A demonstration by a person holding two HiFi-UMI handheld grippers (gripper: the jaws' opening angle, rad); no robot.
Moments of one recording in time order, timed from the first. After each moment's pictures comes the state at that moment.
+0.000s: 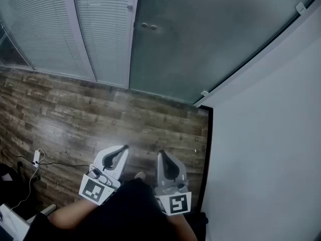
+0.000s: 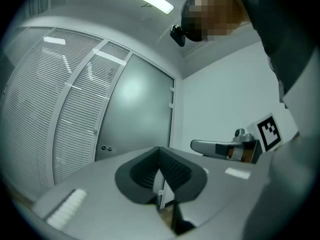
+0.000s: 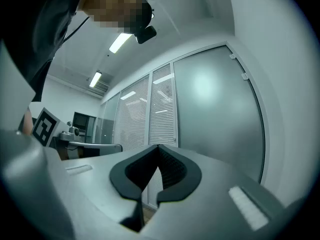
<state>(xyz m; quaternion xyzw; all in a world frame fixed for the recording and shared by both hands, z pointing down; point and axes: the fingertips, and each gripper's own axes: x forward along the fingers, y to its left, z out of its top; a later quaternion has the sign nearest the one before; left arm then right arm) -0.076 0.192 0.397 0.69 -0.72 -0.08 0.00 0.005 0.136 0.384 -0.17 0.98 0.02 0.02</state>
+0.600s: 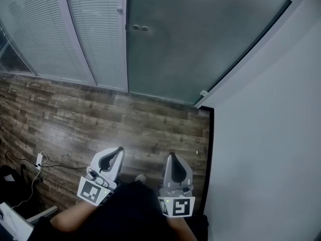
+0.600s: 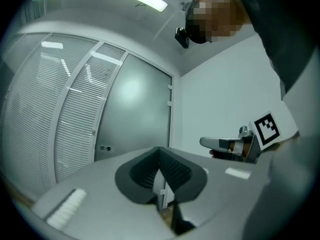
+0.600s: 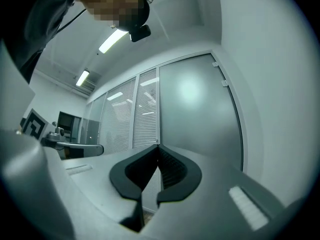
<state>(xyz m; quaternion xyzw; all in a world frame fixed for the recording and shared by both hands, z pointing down) -0.036 0.181 0.405 0.69 -0.72 -0.07 -0.02 0.081 0.092 0.385 -0.25 0.97 0.01 0.04</state>
